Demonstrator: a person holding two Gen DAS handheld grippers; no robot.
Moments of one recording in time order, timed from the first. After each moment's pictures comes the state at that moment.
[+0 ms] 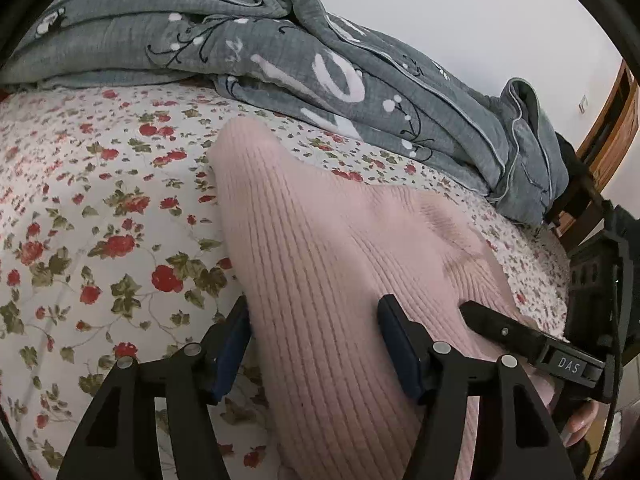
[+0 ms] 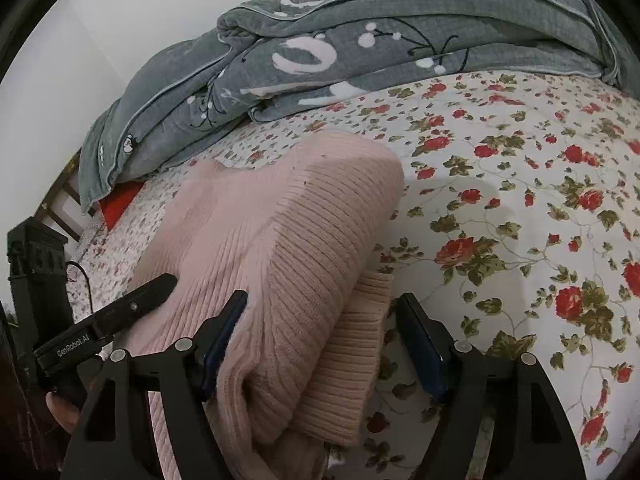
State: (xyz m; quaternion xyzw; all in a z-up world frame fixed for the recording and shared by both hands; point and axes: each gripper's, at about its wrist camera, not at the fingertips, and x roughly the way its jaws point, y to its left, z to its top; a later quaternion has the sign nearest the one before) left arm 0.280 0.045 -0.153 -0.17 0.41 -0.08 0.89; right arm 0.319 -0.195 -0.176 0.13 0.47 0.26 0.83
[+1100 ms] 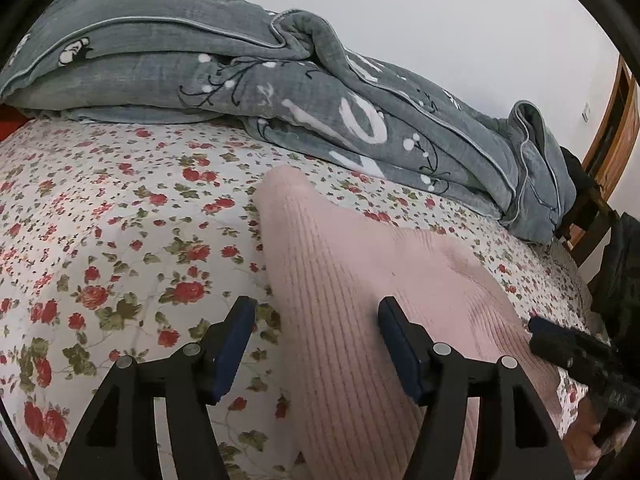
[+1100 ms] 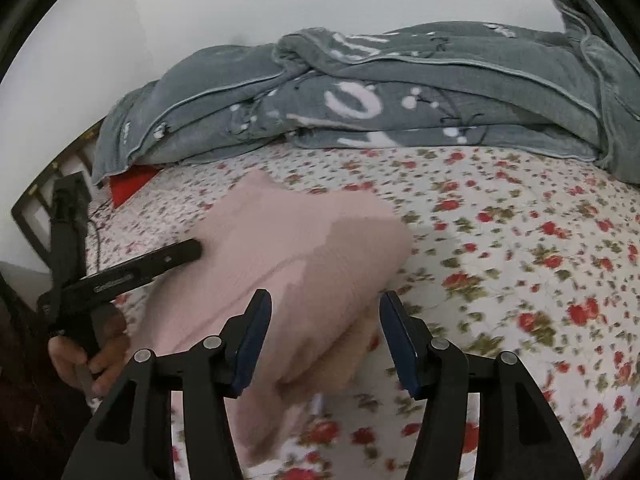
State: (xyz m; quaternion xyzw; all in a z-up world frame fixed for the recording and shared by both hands) left arm 0.271 0.084 -0.125 -0.15 0.37 -0.04 0.92; right arm 0.272 -0.176 -0.112 0.04 0.41 0.27 0.87
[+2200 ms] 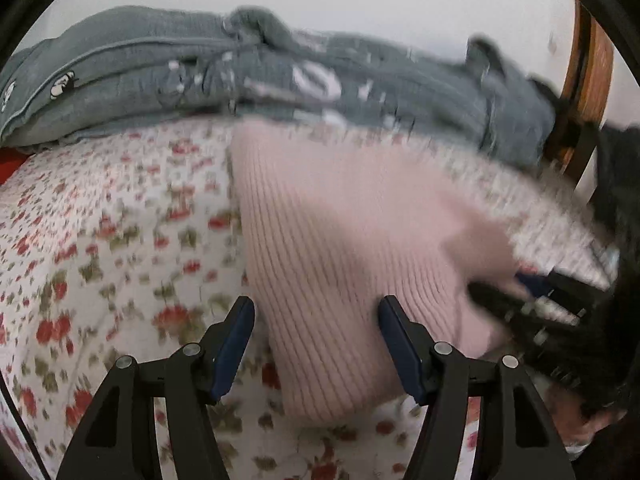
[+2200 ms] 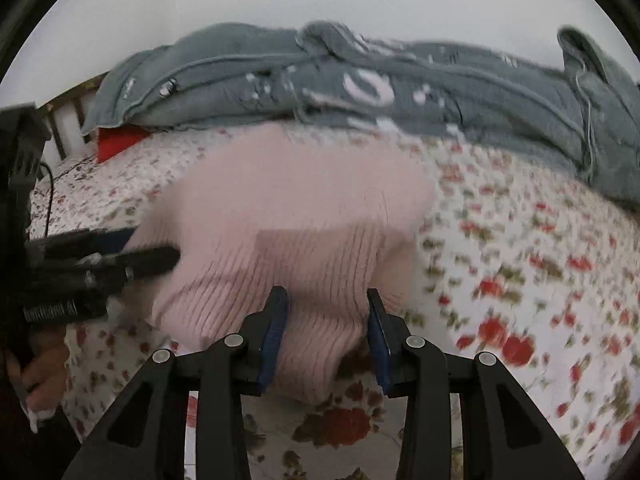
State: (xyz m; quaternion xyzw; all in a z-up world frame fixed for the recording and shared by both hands) left arm 0.193 0.030 -0.146 -0.04 0.40 -0.05 0.92; right arm 0.207 -0.148 -0.155 -0.03 0.38 0.23 0.90
